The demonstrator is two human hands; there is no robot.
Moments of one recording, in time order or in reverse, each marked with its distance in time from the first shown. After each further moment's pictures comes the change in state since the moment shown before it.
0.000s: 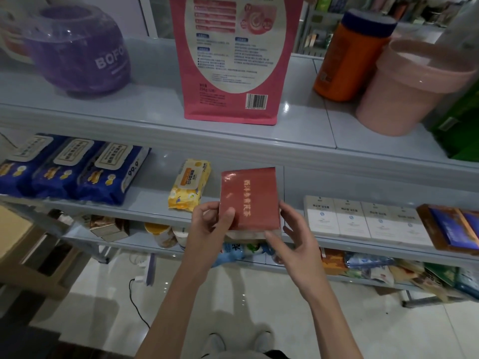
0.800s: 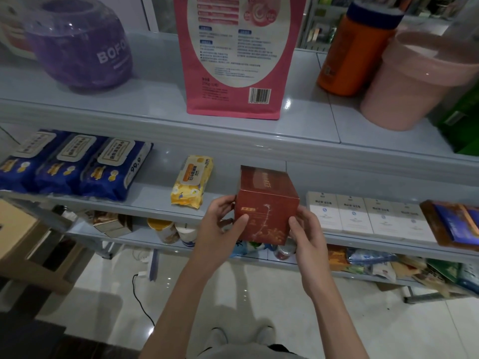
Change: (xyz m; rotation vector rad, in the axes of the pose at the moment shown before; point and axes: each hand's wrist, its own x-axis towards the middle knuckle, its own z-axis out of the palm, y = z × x) left_hand 0.004 -0.013 0.000 0.202 -0.123 0.083; right_hand 0.002 0.003 0.001 0.254 0.170 0.135
